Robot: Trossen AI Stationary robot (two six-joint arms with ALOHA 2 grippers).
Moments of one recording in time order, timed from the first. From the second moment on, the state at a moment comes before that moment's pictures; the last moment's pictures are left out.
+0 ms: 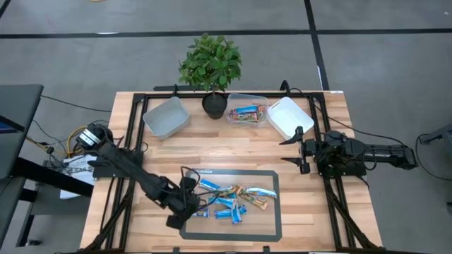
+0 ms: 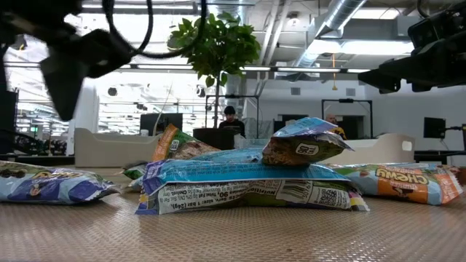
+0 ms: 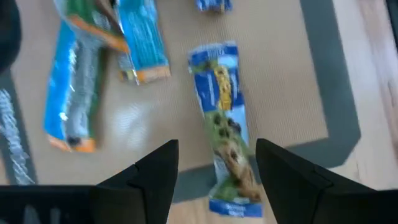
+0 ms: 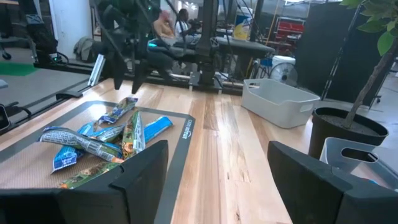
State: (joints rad) left arm -0.61 1.64 1.05 -0.61 -0.10 -0.35; right arm -0.10 0.12 0.00 0.04 -0.18 -0.18
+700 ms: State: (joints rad) left arm -0.63 1.83 1.05 -0.48 -0.14 -0.48; right arm -0.10 0.12 0.01 0.04 -0.18 -0.18
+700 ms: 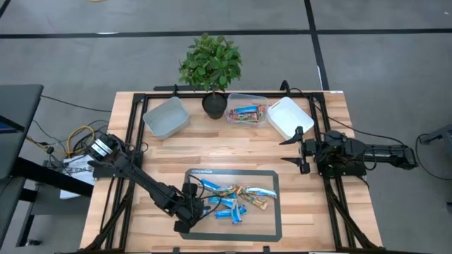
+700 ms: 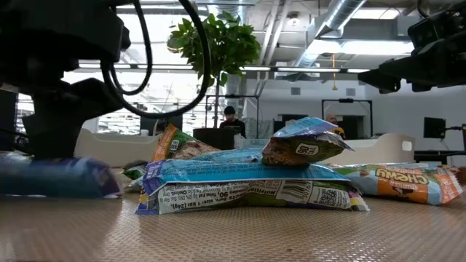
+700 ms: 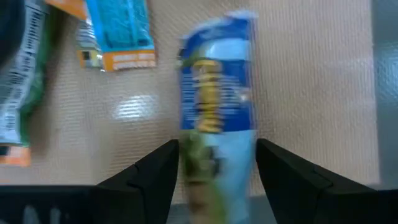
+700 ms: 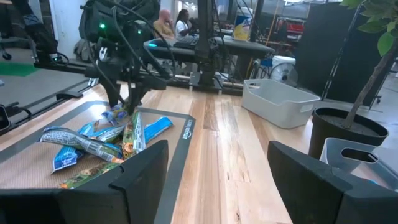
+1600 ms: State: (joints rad) left arm -0.63 1.83 1.05 -0.47 -0.13 -0.52; right arm -0.10 0.12 0.00 0.04 -0.18 -0.18
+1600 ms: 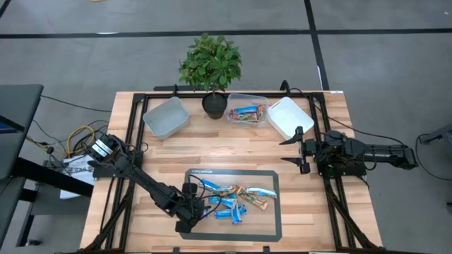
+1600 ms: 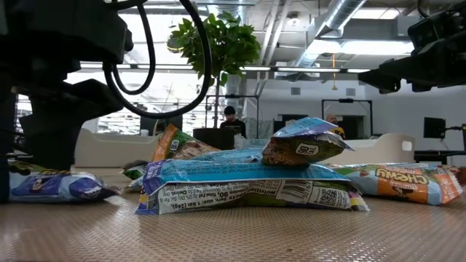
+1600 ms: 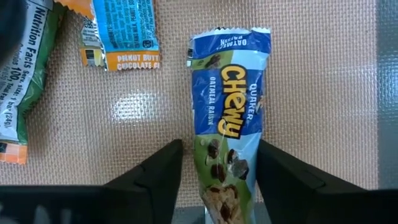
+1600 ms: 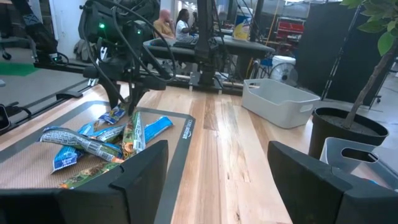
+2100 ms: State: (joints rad) left arm -0.60 1.83 1.07 -0.49 -0.10 -0.44; right arm -0.10 0.12 0.00 0.04 -0.18 -0.18
